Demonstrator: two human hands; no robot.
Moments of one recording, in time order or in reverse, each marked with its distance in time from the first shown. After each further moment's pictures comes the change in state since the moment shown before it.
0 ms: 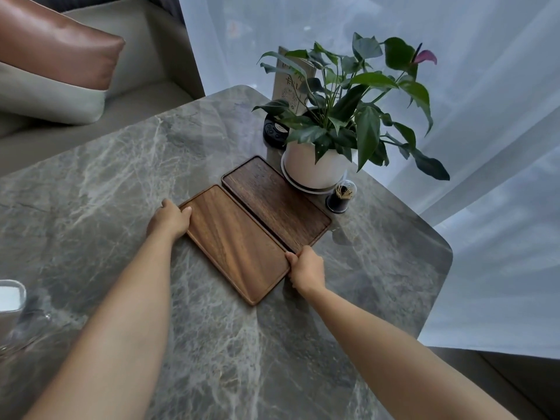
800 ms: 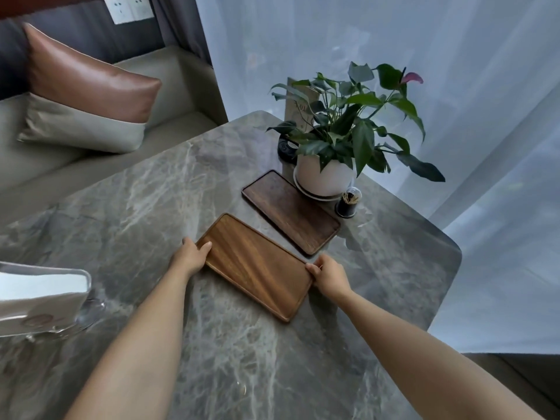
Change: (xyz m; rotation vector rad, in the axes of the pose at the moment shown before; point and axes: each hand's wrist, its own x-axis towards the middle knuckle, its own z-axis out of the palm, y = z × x) left_hand -0.068 -0.040 -0.006 -0.034 -0.076 -0.023; right_hand -0.012 0.025 -0.028 -0.092 -0.134 -0.102
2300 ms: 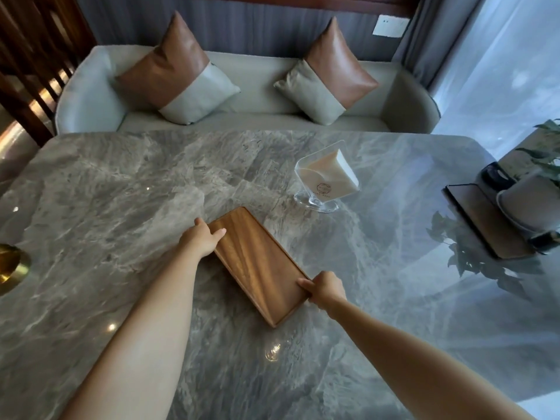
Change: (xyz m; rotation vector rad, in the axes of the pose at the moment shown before) left_hand -0.208 -0.438 -0.148 -0.213 0.219 -0.375; right_hand -0.279 -0.097 0.322 -0.323 -0.349 -0.201
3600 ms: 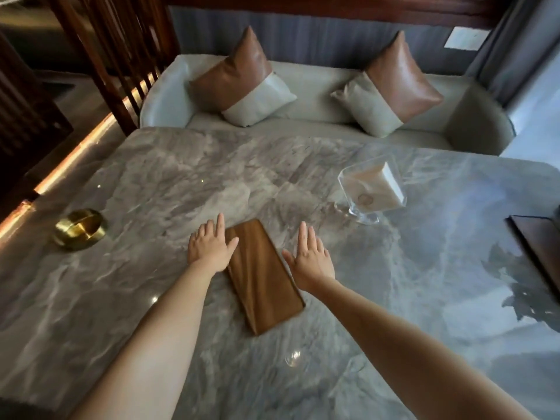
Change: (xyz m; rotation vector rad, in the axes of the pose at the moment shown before) left_hand -0.052 -0.052 -0.001 0.402 0.235 0.027; right_hand -0.034 -0.086 0.027 -0.544 -0.034 -0.592
